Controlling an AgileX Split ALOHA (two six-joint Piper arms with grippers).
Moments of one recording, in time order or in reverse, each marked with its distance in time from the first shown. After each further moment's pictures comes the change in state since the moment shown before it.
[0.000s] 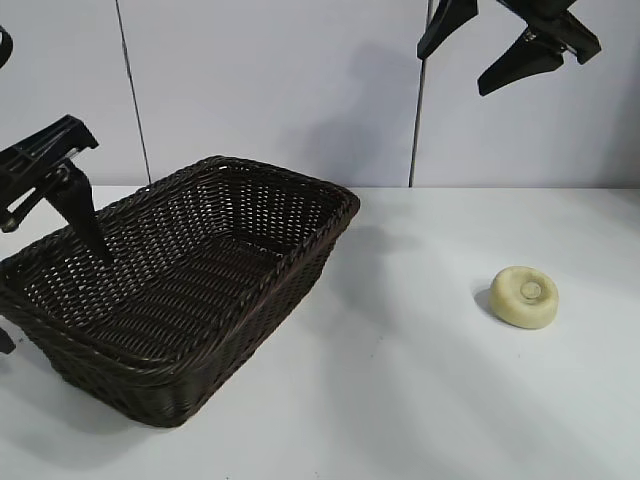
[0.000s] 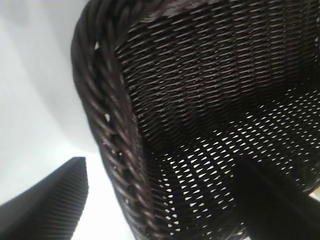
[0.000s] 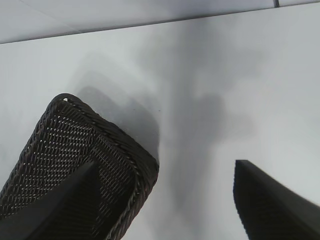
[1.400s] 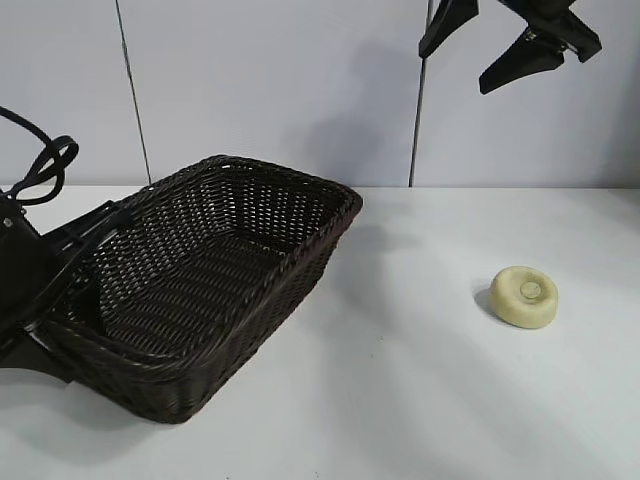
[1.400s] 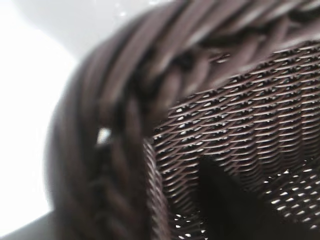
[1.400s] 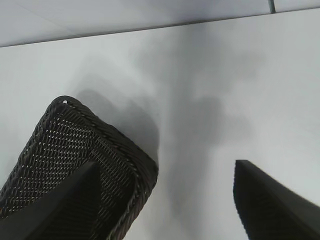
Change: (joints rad) left arm -0.015 0.150 0.010 -0.010 -0.081 -0.010; right arm 0.000 0.000 0.000 -0.007 -0.016 0.000
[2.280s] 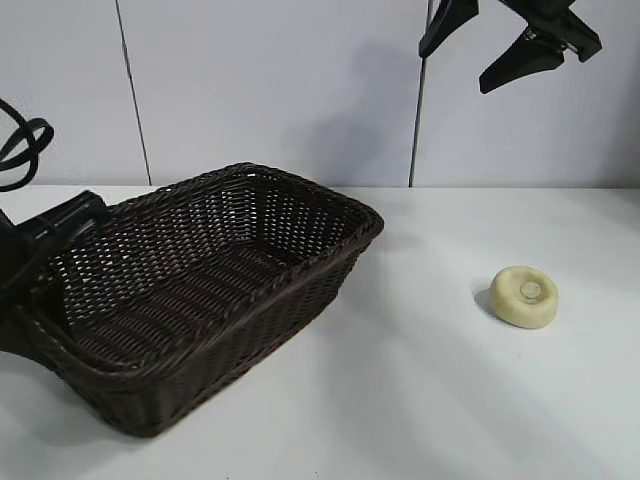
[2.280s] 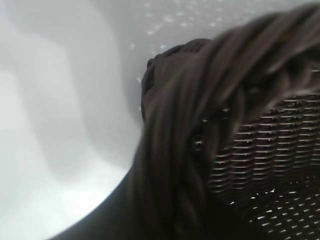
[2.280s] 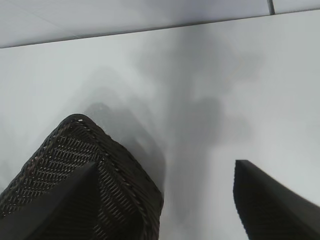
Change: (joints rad) left arm 0.084 -0.057 -0.176 0.008 0.240 0.223; right arm 0.000 0.000 0.000 0.000 -0.001 0.000
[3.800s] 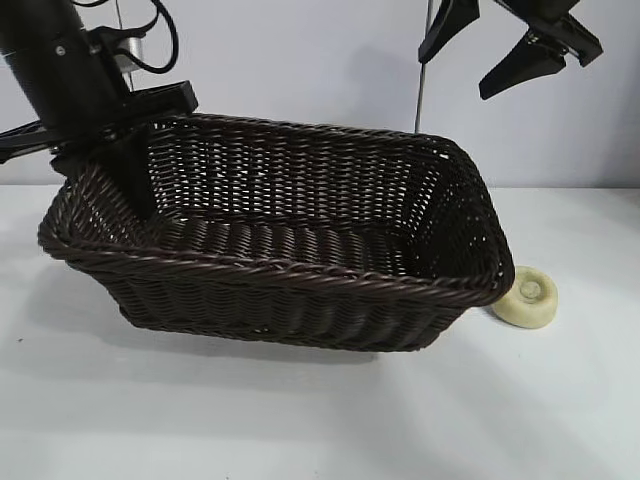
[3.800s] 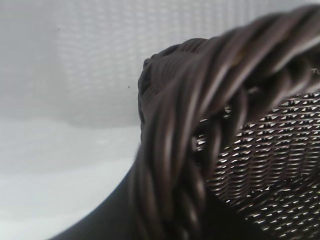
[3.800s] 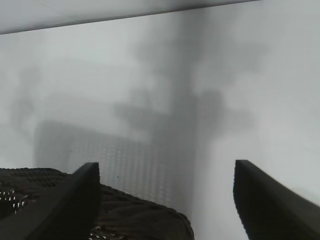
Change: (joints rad) left arm 0.017 0.386 -0.681 -0.007 0.490 0.681; right arm 0.000 0.000 0.000 0.000 0.045 0.000
